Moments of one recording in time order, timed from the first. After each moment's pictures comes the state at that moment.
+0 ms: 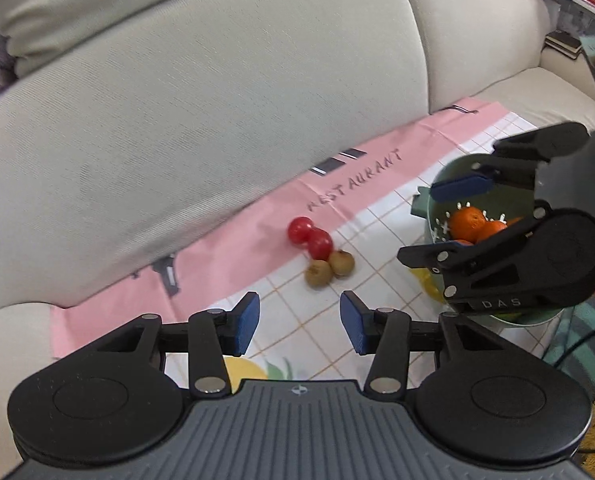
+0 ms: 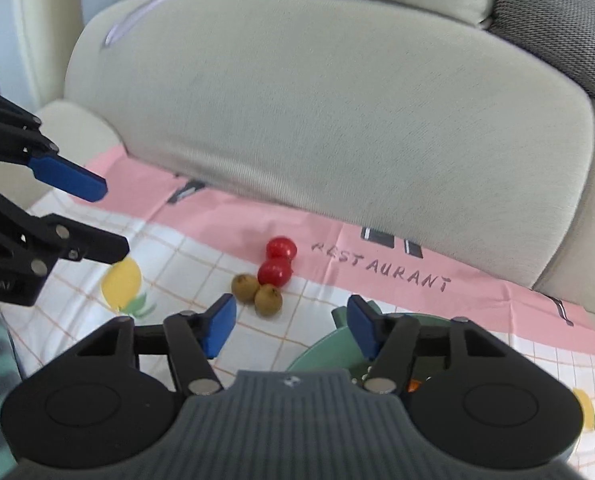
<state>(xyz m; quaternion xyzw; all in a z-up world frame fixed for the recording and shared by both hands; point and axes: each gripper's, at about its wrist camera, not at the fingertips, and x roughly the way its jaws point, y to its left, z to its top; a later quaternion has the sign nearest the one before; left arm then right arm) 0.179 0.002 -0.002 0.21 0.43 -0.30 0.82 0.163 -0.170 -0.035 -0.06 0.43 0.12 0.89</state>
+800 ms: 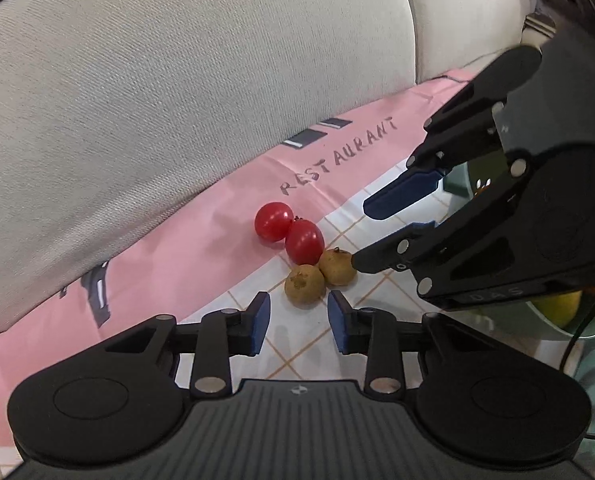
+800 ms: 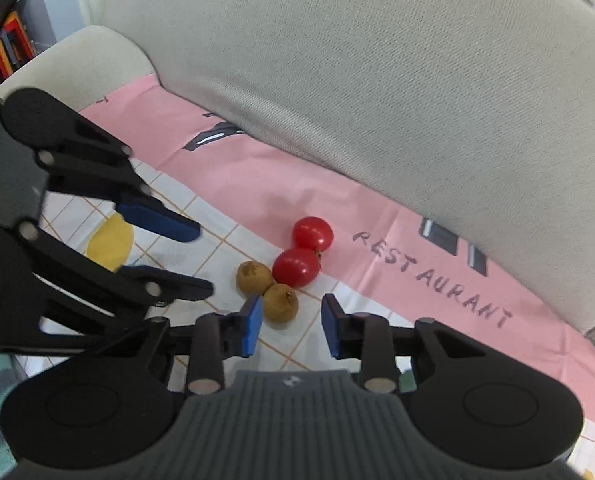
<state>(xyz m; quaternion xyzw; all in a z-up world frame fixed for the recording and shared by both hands) 0.229 -0.024 -0.085 0.22 0.44 -0.35 0.80 0.238 -0.157 -0.086 -0.11 0.50 0.22 0.83</state>
